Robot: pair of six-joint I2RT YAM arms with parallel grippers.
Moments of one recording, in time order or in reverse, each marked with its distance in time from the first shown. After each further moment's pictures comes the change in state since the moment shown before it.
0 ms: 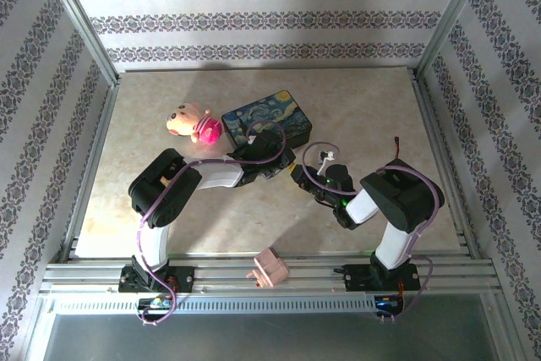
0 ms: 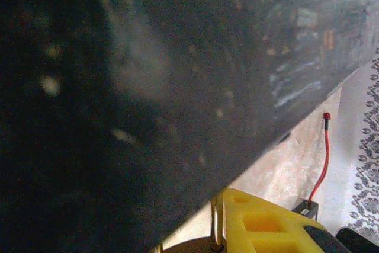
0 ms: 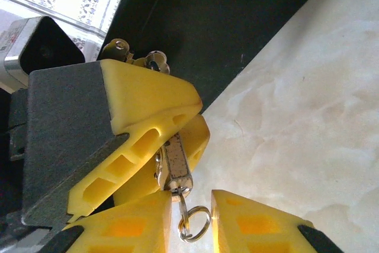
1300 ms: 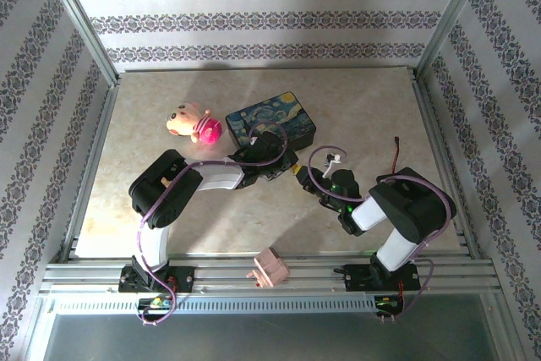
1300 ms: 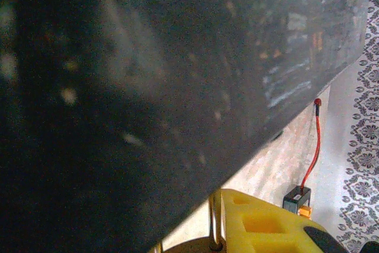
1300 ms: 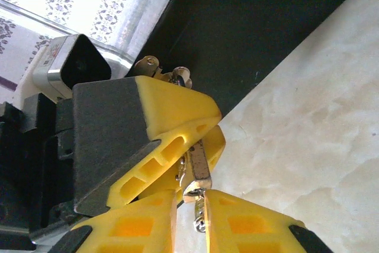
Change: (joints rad) left arm -0.011 0.000 -0.016 0.039 0.023 0.005; right arm 0.010 -0.088 -0.069 0.017 0.058 -0.007
